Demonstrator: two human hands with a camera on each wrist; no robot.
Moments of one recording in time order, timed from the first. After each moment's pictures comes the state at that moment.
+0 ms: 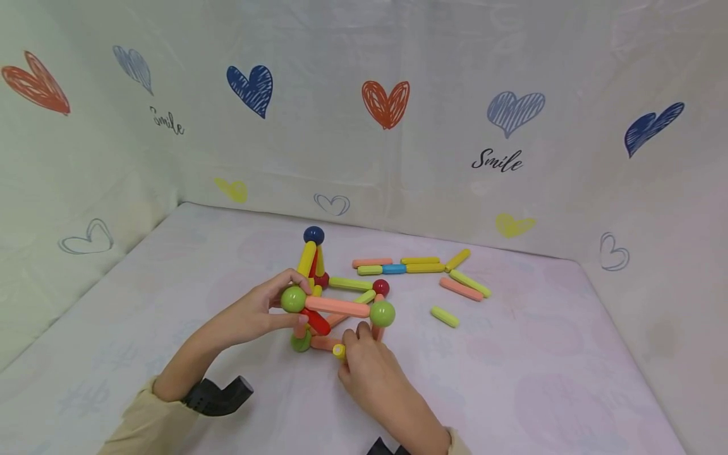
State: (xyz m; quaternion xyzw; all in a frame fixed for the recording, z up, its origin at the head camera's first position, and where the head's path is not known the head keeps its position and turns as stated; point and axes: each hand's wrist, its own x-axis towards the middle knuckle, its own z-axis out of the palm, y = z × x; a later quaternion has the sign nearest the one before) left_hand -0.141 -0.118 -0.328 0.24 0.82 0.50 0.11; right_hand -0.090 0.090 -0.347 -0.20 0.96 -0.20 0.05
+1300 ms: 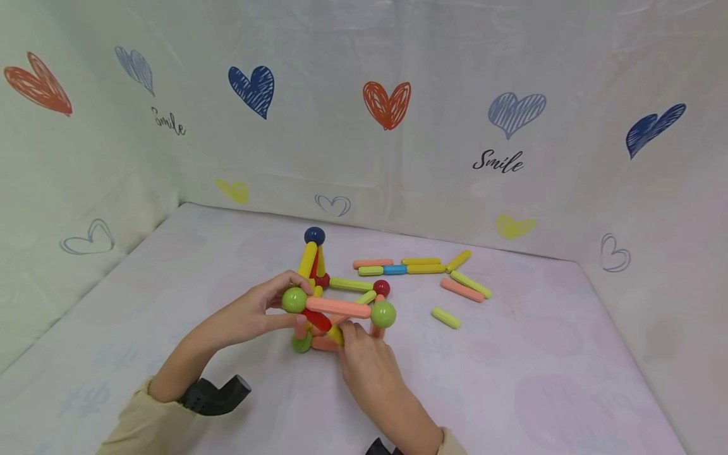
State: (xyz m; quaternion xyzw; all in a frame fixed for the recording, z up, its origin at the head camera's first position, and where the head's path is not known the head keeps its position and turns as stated) left_hand -0.140 -0.124 -0.324 0.27 0.82 0.49 0.11; right_hand -0.094 0.083 -0.361 -0.19 0.96 -0.21 -0.02
